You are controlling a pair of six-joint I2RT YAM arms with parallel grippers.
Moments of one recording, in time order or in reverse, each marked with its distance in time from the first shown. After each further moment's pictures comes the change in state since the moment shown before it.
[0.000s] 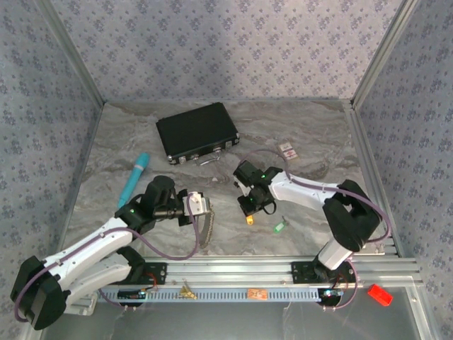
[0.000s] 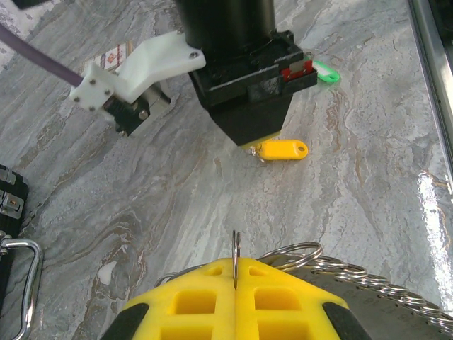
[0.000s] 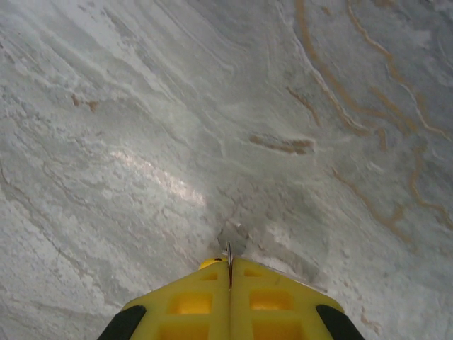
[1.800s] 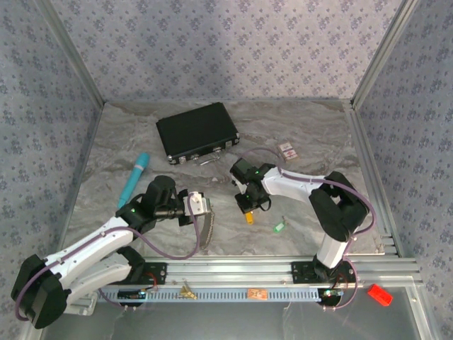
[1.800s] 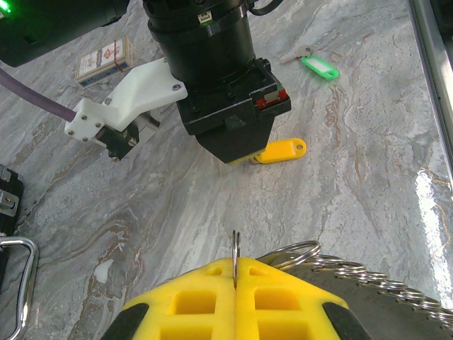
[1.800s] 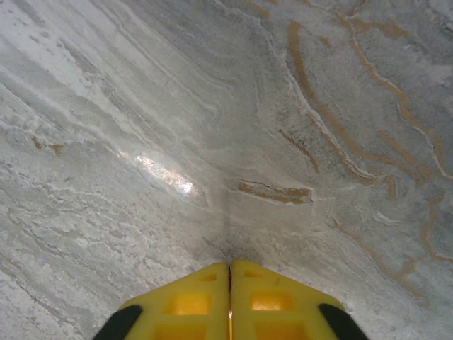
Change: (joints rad) left arm 0.000 0.012 0.000 0.000 0.000 0.000; right arm -0.017 0.102 0.056 0.000 -0.002 -0.003
